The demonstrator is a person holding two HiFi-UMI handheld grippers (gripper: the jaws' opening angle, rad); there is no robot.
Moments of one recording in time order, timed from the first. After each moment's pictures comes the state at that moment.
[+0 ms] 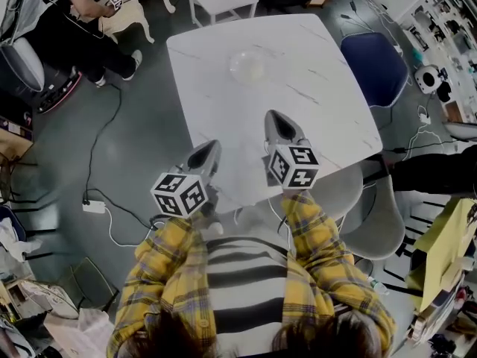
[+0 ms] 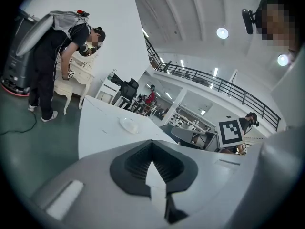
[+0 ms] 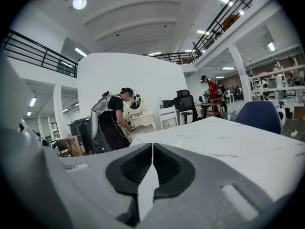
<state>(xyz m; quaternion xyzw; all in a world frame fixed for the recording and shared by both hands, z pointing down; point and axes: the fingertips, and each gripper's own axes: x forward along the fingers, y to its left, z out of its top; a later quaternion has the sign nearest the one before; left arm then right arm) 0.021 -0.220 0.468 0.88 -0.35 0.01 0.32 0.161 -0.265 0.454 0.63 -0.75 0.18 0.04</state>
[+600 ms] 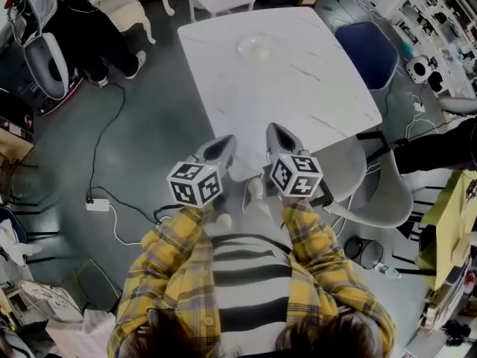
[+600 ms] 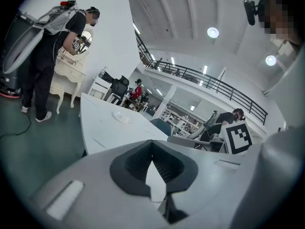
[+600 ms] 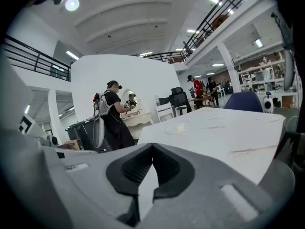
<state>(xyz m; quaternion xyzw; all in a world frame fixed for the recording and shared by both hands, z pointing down) -0.005 -0.140 0.465 0.90 -0.30 0.03 0.31 0.099 -0.150 0.471 0.66 -0.72 0.22 0.02</state>
